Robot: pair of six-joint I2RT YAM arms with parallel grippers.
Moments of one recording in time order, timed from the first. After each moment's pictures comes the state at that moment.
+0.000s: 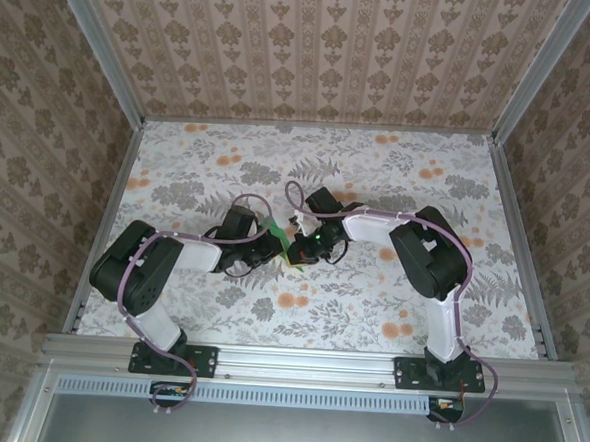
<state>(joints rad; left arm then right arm) -0.54 1.66 0.58 0.27 0.43 -0.98 0.63 2.04 1.25 -0.42 -0.69 0.39</state>
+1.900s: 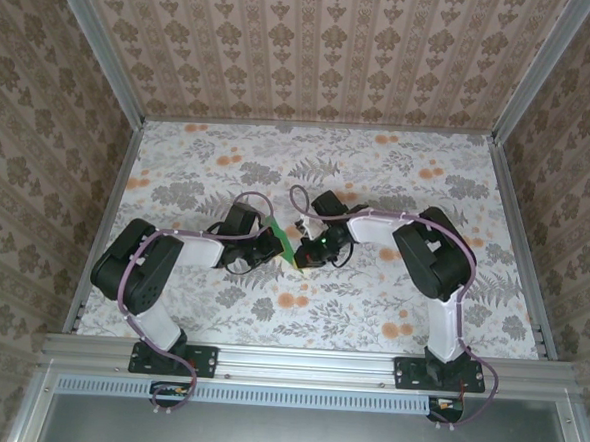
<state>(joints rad) -0.54 1.67 0.62 0.18 0.42 -0.97 0.61 2.00 1.18 -0.44 -0.66 0.33</state>
